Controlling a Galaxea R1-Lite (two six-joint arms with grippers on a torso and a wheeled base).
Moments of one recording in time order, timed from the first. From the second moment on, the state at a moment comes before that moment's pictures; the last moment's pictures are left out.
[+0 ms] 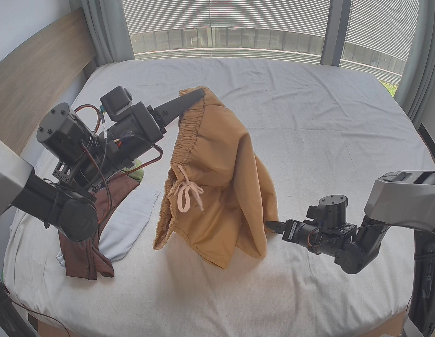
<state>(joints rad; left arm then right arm) -0.41 1.94 -0.92 -1.53 -0.65 -0.80 0.39 2.33 -0.70 -1.14 0.12 0.57</state>
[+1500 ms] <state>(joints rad) -0.28 2.07 -0.90 -1.54 -0.66 -0.80 0.28 2.09 -0.49 -1.21 0.23 0.51</state>
